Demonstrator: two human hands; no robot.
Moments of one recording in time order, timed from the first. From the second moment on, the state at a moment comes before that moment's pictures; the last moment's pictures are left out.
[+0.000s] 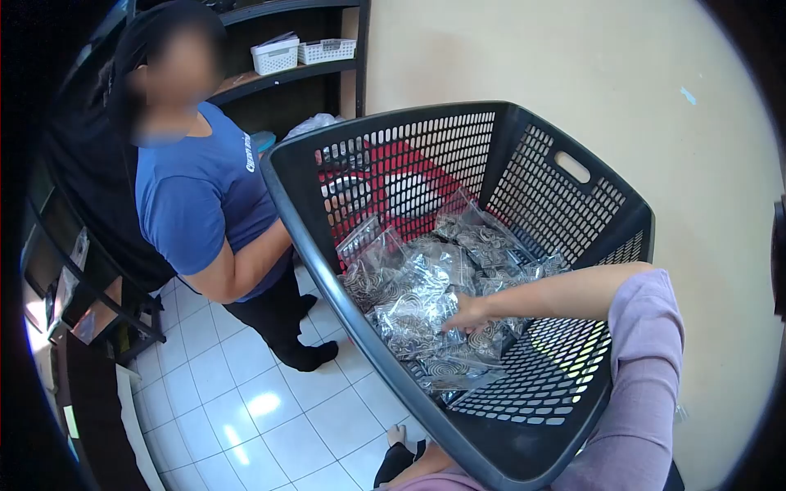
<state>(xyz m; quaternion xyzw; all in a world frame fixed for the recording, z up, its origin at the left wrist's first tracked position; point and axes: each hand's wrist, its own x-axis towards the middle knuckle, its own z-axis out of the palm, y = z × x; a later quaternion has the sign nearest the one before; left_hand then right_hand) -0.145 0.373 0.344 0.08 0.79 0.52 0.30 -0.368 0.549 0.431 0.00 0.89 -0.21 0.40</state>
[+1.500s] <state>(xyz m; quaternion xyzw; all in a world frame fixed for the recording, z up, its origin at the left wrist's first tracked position) -0.054 0.656 0.484 0.42 0.55 0.70 0.16 0.044 0.784 0.499 0.02 0.65 -0.66 -0.37</state>
